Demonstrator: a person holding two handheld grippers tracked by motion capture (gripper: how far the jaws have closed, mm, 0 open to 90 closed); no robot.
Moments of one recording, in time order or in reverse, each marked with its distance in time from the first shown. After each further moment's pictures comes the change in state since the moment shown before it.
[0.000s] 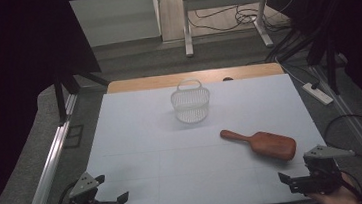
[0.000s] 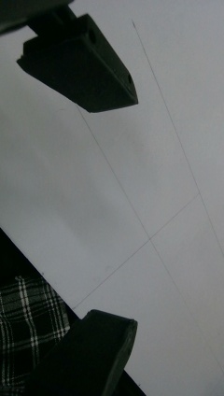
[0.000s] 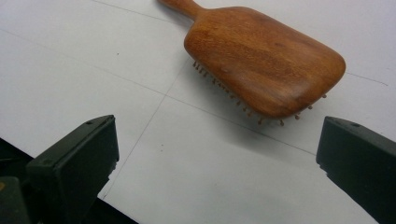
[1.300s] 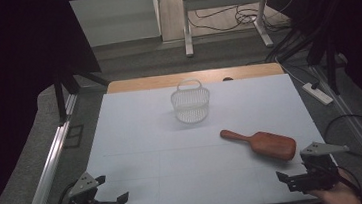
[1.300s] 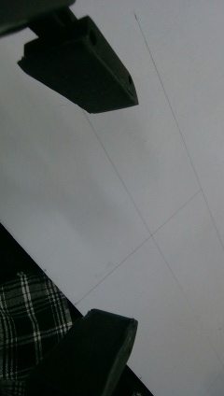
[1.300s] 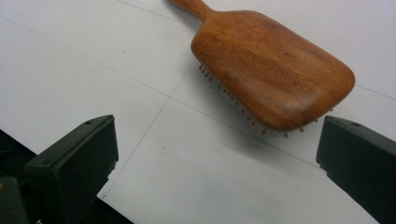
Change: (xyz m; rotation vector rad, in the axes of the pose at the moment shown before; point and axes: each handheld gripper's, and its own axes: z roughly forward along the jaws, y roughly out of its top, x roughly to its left) left arm 0.002 -0.001 0.000 0.002 -0.021 -0.007; right arm 0.000 0.009 0.004 0.023 0.021 -0.051
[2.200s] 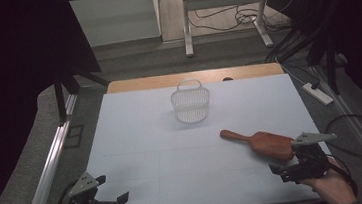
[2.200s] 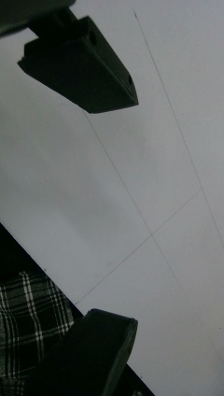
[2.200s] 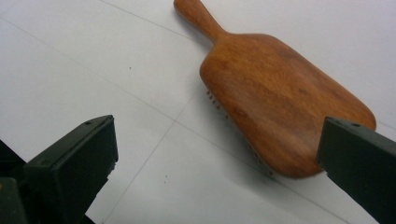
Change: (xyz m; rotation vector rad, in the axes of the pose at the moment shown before) left arm 0.000 0.000 0.000 0.005 -0.005 0.003; right arm -0.004 0.024 0.017 0.010 0.052 -0.039
